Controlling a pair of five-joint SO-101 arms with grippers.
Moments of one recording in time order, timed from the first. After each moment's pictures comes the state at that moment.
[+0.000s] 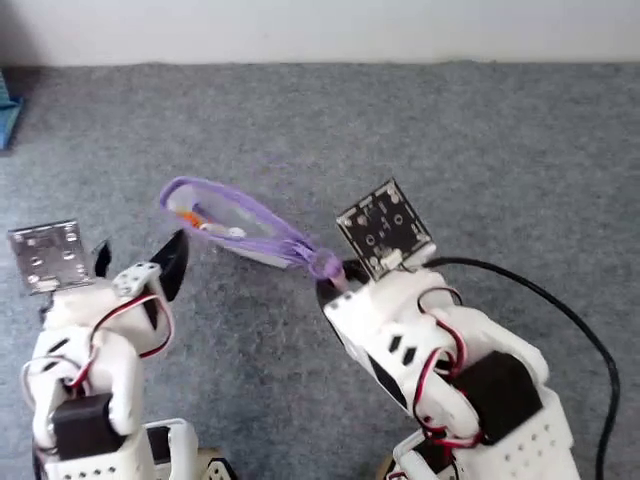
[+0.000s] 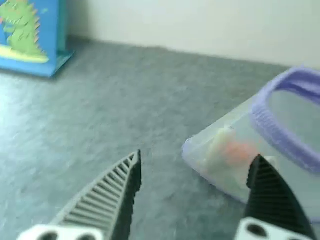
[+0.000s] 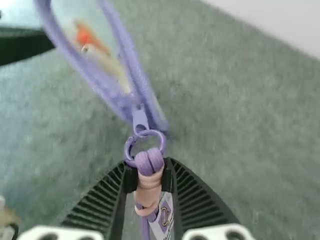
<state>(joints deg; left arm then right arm) -13.4 -78.7 56.5 62.0 7.0 -35.4 -58.2 25.4 82.2 3.6</state>
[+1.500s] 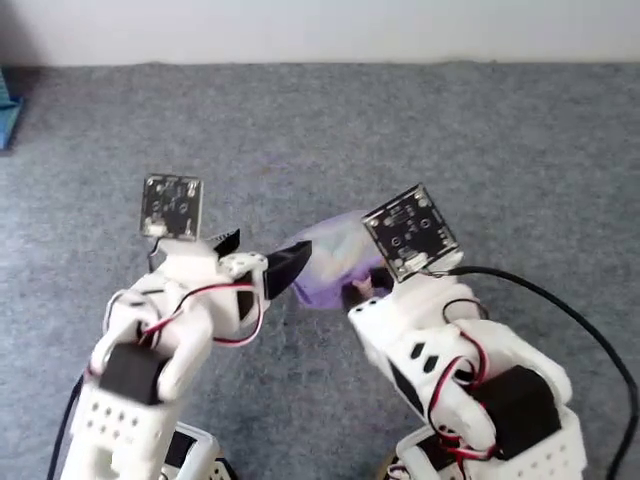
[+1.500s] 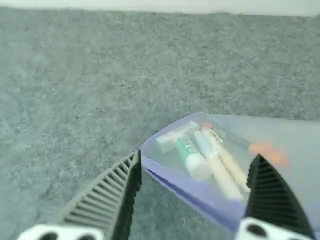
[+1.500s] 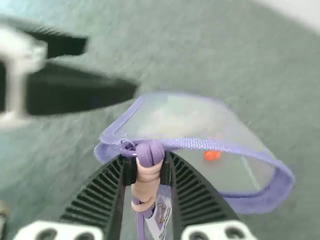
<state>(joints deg) 14.9 -64.3 51.2 60.9 16.8 -28.2 -61.0 25.3 83.7 4.7</state>
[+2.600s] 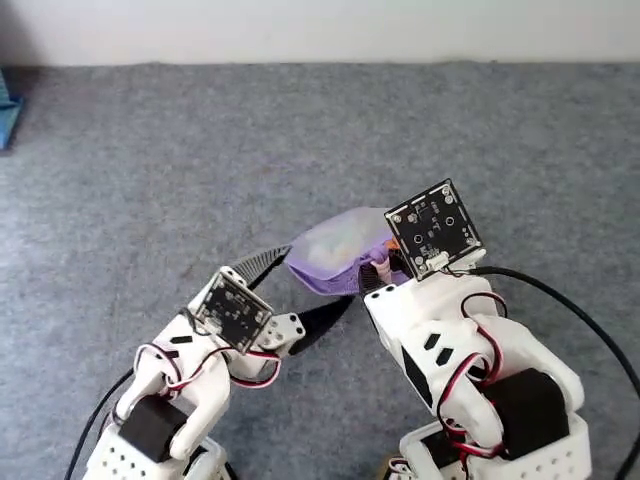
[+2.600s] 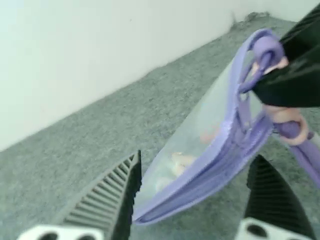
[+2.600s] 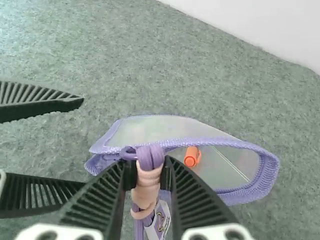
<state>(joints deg) 29.1 -86.0 75.3 40.3 -5.8 -24.1 -61.8 25.3 82.3 7.3</state>
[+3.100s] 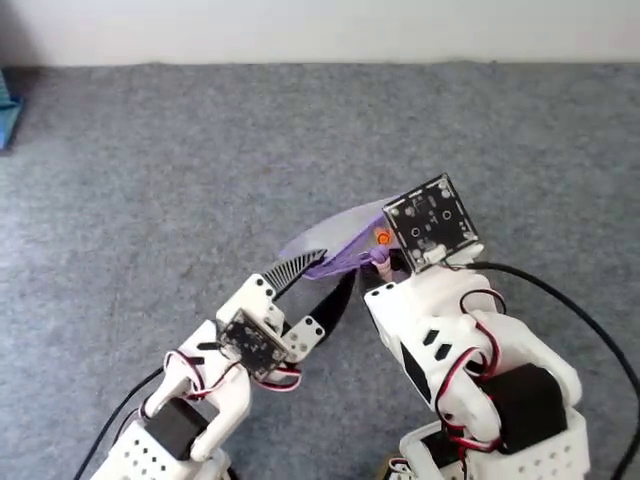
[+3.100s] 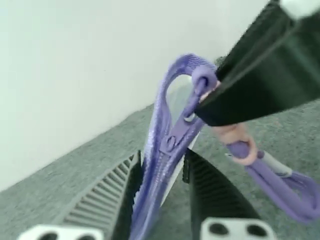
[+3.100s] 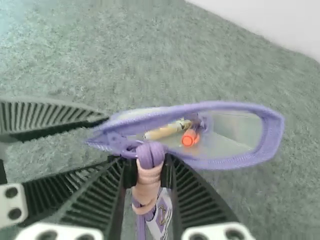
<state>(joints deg) 36.0 -86.5 86.9 20.3 -7.8 -23.9 -61.0 25.3 82.3 7.3</state>
